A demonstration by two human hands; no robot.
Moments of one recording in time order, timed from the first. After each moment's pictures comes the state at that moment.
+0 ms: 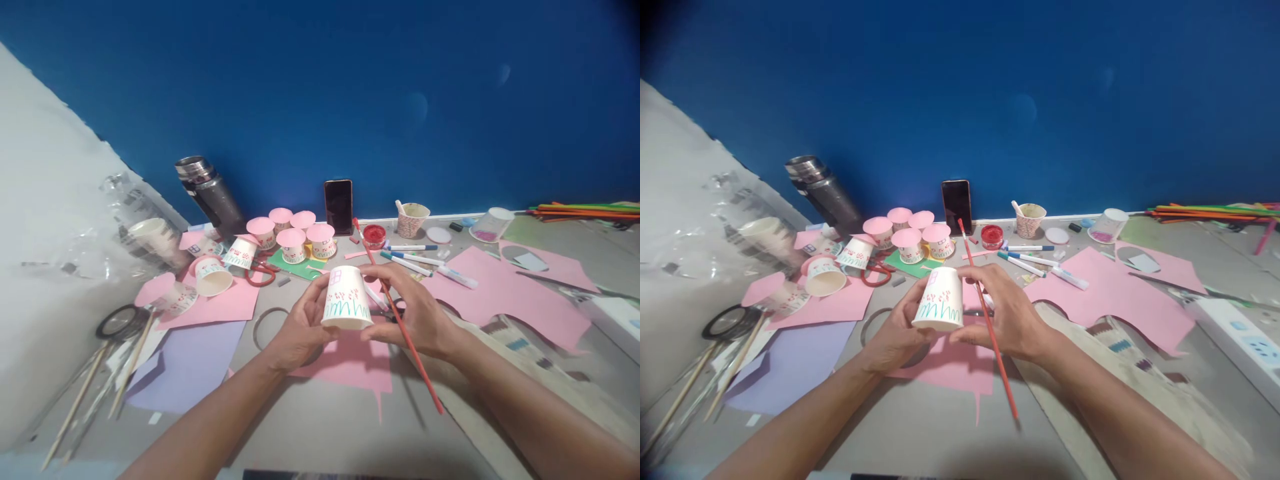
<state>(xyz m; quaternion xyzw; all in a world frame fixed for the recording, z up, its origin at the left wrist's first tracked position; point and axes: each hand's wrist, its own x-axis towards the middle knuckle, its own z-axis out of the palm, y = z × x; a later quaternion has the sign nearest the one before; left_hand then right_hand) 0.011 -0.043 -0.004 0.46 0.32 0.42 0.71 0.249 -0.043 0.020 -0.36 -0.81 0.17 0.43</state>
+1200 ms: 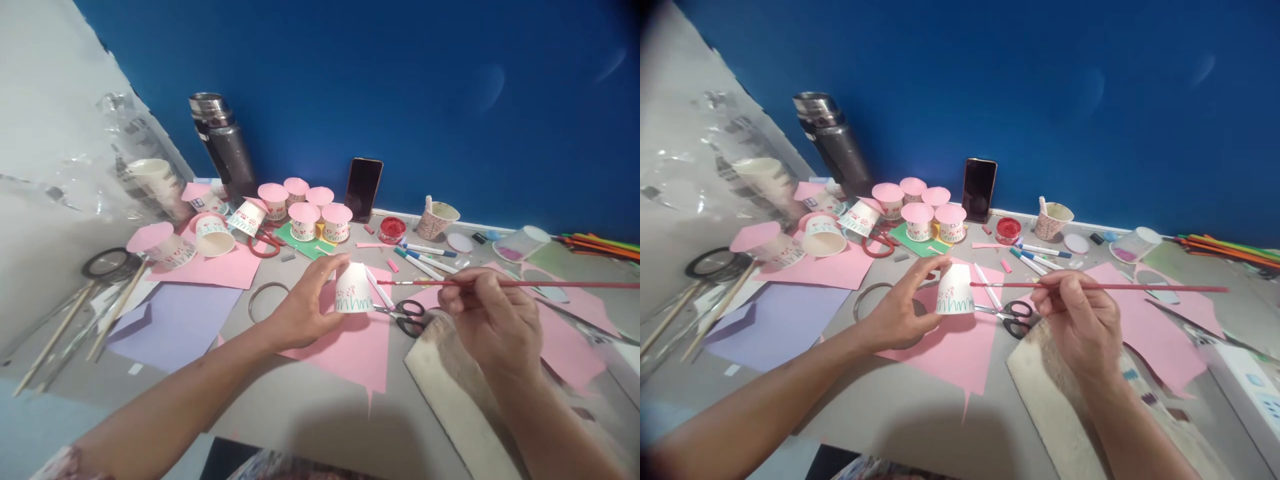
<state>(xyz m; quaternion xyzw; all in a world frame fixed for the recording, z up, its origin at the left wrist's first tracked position) 0.001 -0.035 -0.015 0.75 0.39 0.40 0.36 0.286 -0.053 0.009 -0.41 -0.49 0.42 0.64</state>
